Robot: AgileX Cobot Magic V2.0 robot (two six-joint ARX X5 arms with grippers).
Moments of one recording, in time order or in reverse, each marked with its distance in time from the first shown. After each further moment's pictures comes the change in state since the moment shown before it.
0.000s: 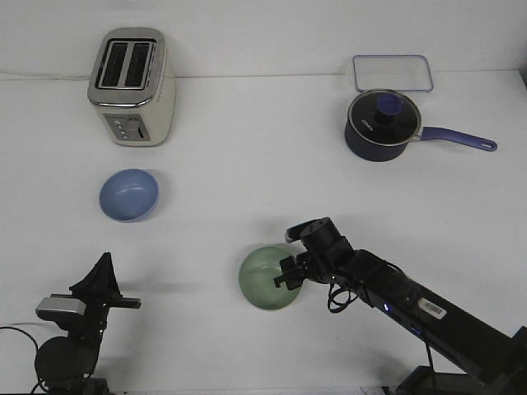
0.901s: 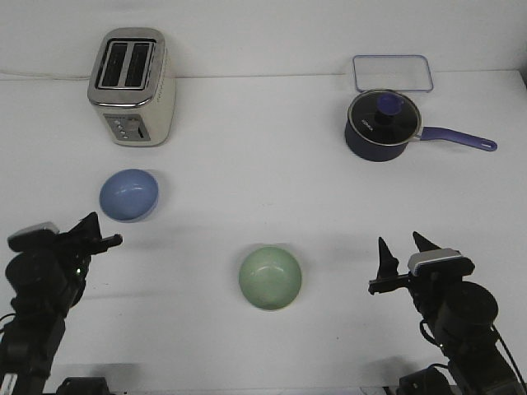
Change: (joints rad) left arm 0.049 0.736 0.698 -0.382 -0.012 -0.201; right arm -0.351 -0.933 -0.200 -0.022 0.212 -0.225
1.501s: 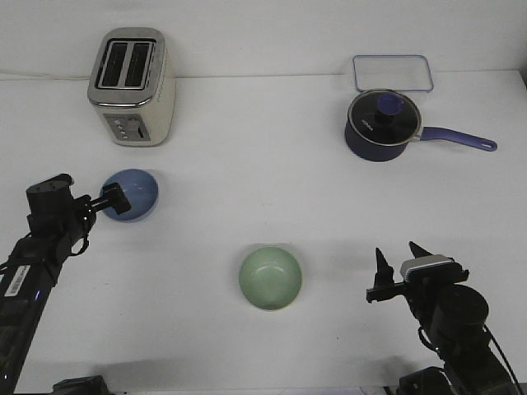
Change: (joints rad) left arm 0.120 0.536 0.230 -0.058 0.053 0.044; right arm -0.001 -0.026 -0.051 -0.036 0.003 -0.042
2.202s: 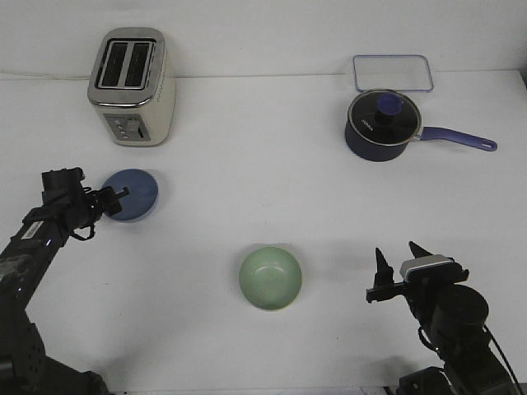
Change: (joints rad) left arm 0.053 0.346 0.119 -0.002 0.079 0.024; right arm 0.000 0.000 0.000 0.000 0.000 -0.003
